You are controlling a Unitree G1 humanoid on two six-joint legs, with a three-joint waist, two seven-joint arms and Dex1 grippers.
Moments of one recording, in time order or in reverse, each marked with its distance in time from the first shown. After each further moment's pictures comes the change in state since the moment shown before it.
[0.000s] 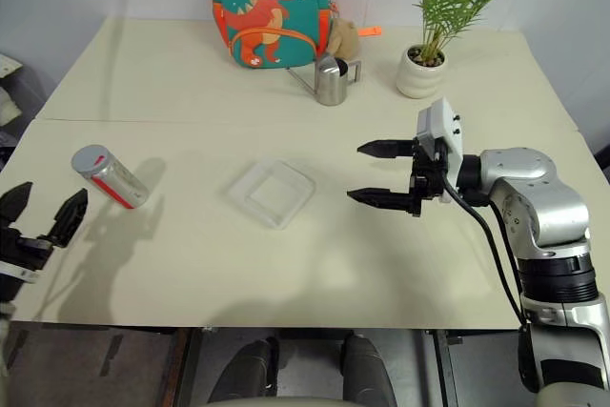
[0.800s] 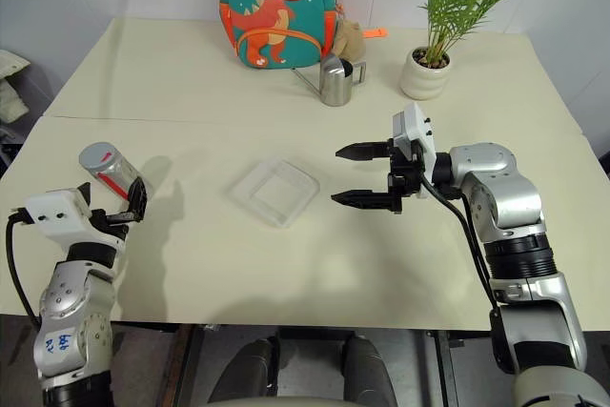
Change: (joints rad) left arm -0.245 -0.194 -0.278 0.139 0.314 -0.055 0.351; right arm -0.107 0.109 0.074 0.197 -0.069 -0.134 0.076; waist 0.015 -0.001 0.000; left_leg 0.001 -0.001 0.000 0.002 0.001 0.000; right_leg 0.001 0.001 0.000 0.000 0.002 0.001
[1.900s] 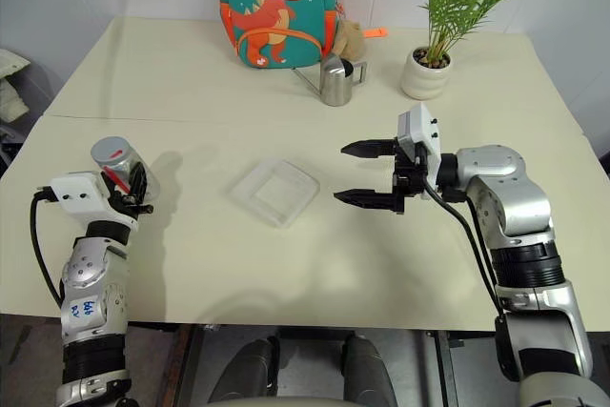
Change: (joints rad) left arm -0.150 0.050 -0.036 0.296 0.039 -0.190 -0.067; right arm 0.051 -0.017 -0.036 -0.099 -0.006 0.006 -0.069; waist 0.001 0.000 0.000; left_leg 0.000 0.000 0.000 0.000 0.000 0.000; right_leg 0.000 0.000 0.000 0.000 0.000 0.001
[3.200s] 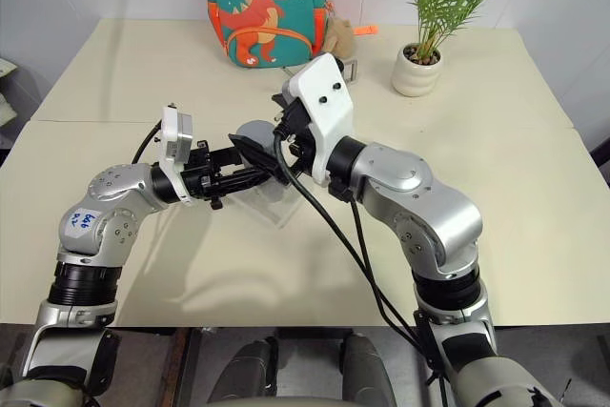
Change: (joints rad) left arm -0.375 0.246 -0.371 -0.030 -0.344 0.387 -0.896; right arm -0.101 0.415 0.101 -0.558 0.023 0.573 -0.935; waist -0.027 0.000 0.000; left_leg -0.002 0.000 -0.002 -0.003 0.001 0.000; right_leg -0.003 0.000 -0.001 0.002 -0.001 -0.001
